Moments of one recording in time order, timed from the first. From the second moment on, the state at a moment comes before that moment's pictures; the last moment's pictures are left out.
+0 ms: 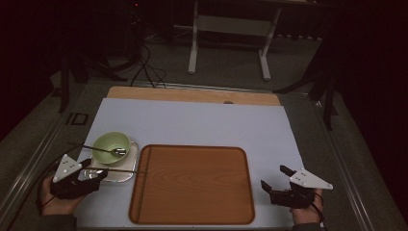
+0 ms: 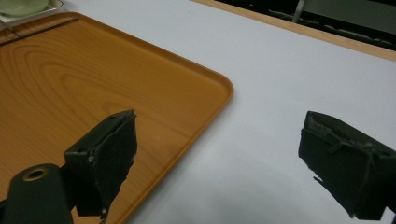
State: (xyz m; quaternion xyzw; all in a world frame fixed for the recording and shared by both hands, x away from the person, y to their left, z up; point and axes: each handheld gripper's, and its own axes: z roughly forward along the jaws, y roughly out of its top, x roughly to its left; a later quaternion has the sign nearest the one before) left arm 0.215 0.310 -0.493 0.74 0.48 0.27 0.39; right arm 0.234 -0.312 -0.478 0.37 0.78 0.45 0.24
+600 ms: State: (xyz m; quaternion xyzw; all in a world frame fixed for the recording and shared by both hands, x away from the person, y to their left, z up) left arm 0.227 0.322 -0.510 0.75 0.49 0.25 0.36; right arm 0.234 -0.311 -0.478 0.37 0.78 0.45 0.24
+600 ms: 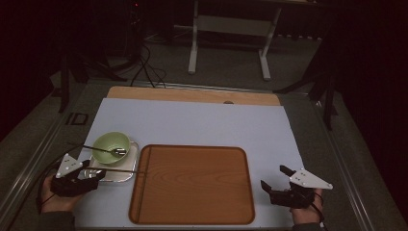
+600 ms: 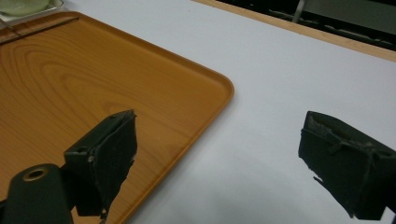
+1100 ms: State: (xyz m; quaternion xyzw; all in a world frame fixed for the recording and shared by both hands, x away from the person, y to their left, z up) left arm 0.237 0.322 -0.517 0.76 0.49 0.24 0.35; right arm 0.234 -0.311 -0.478 0.37 0.78 0.45 0.24
